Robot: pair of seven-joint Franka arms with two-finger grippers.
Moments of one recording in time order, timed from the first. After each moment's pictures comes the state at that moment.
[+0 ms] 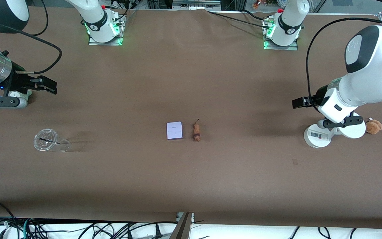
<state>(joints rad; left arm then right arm) -0.03 0.25 -0.11 -1.57 -0.12 1.61 -0.30 0.22 0.18 -0.13 -1.44 -0.03 1.49 0.07</state>
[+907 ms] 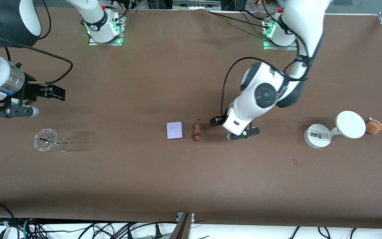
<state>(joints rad) -0.44 0.60 -0.12 -1.57 -0.22 2.22 -0.71 0.23 0.23 -0.13 -1.44 -0.02 1.53 0.07</state>
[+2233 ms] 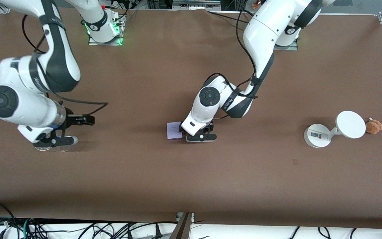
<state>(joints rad) -0.60 0.91 -0.10 -1.28 -0.01 2.35 -0.75 0.28 0.48 -0.12 -1.44 0.05 1.78 0.07</state>
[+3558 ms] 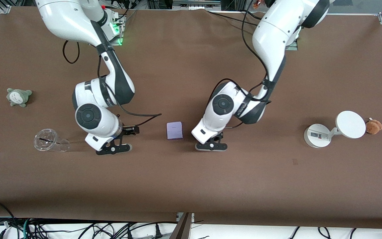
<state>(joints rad) -0.52 0.87 -0.08 -1.25 -0.01 2.27 -0.60 0.46 0.66 -0.11 -1.44 0.06 2.00 0.19</state>
